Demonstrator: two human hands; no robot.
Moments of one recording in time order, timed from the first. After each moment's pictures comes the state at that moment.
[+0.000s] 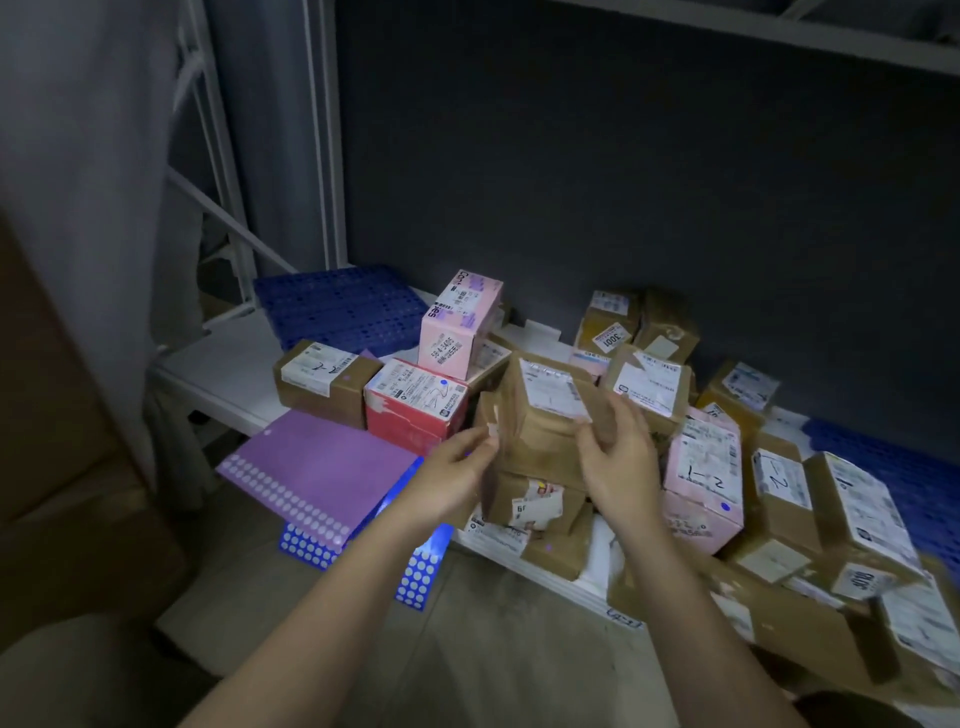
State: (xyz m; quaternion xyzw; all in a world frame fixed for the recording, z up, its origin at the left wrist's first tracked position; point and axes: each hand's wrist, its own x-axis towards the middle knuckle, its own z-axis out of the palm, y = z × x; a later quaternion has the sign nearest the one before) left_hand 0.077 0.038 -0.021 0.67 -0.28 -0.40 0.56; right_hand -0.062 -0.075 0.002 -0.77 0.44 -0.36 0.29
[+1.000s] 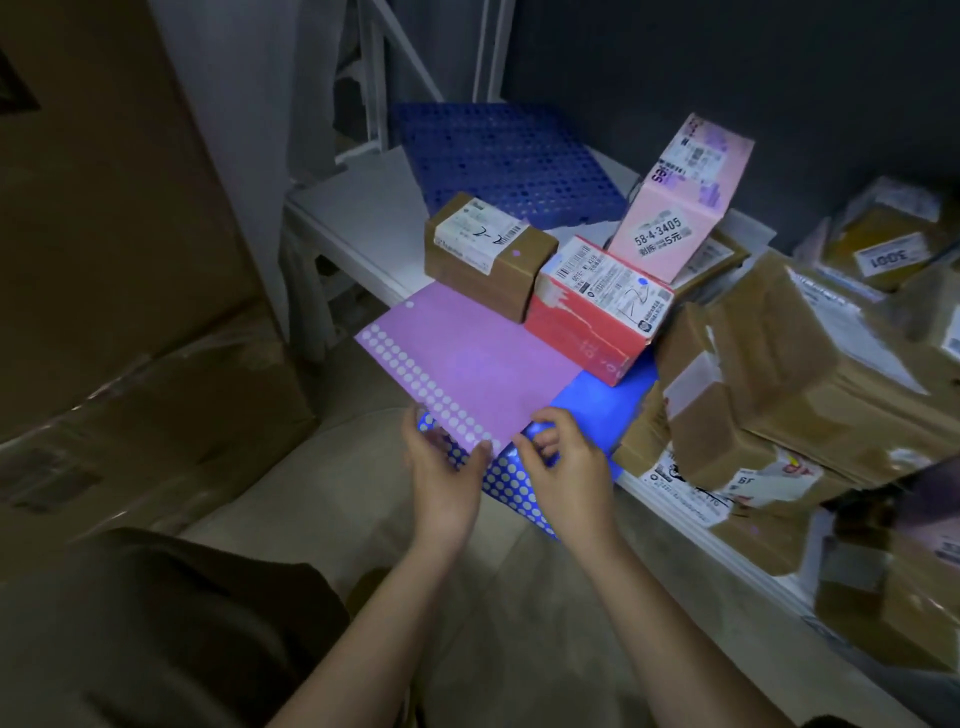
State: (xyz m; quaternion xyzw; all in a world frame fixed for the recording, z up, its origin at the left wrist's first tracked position) left_hand 0.144 0.128 -0.172 0.72 0.00 -0.18 0.67; right_hand 0.078 0.030 -0.163 -0.86 0.32 -0.21 0.35
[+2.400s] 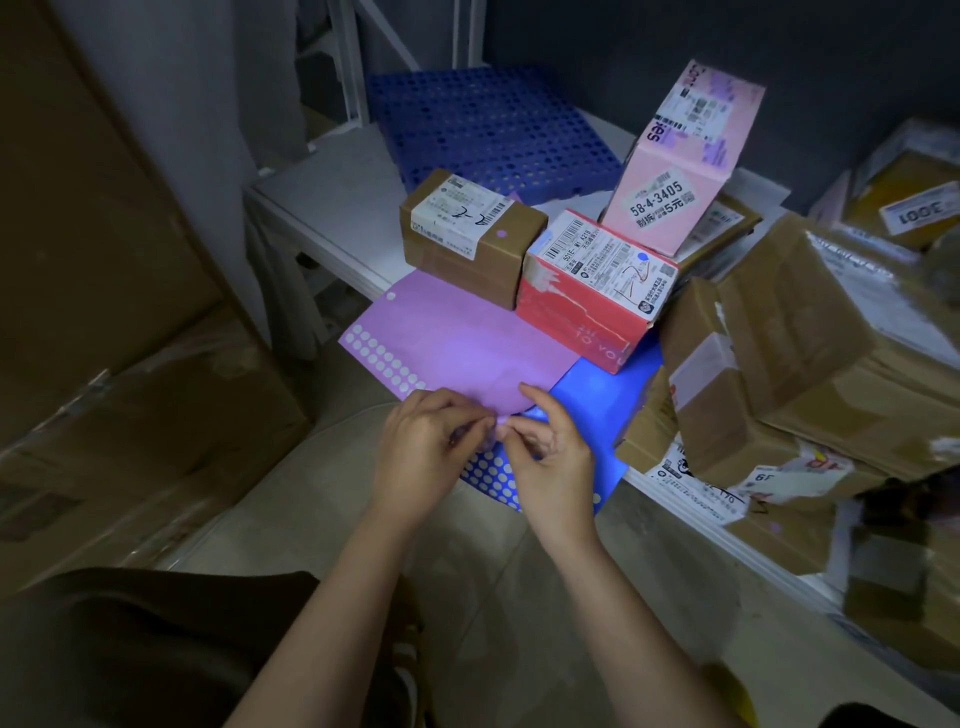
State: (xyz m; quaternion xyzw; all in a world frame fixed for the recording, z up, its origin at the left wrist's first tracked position) left_hand 0.194 0.132 -0.176 0.82 -0.40 -0.02 0.40; right_hand 0.097 0.041 -0.177 -0.69 0.33 -0.27 0.59
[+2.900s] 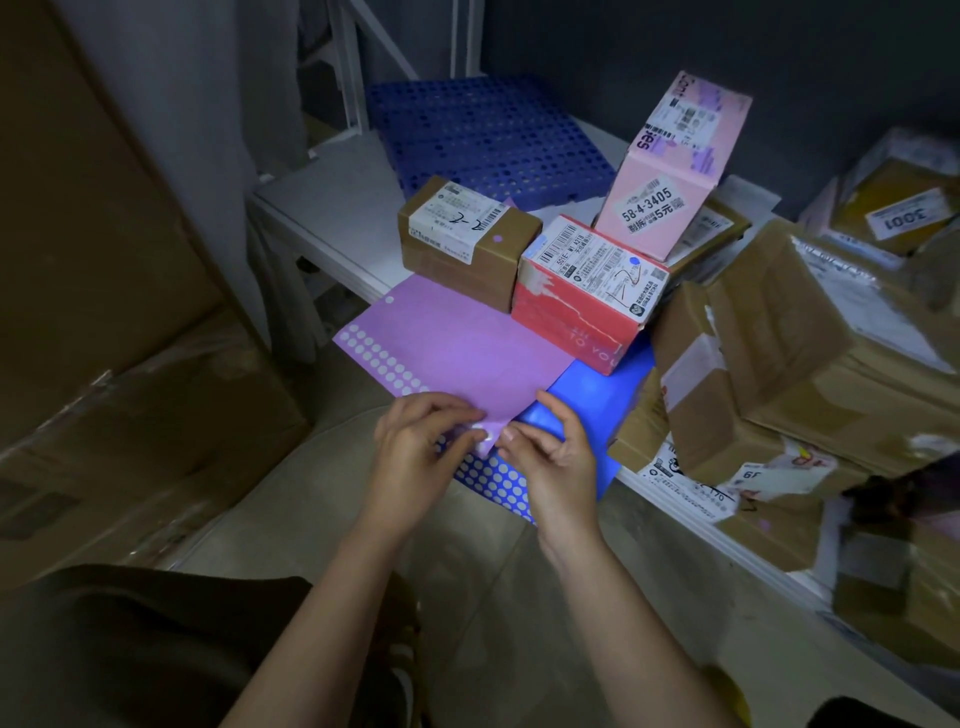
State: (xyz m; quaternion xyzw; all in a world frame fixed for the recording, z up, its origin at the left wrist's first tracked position) left_hand 0.189 0.141 -0.177 0.81 -0.38 -0.01 0.46; right_hand 0.091 0.043 -0.166 -0.50 0.36 -0.28 0.74
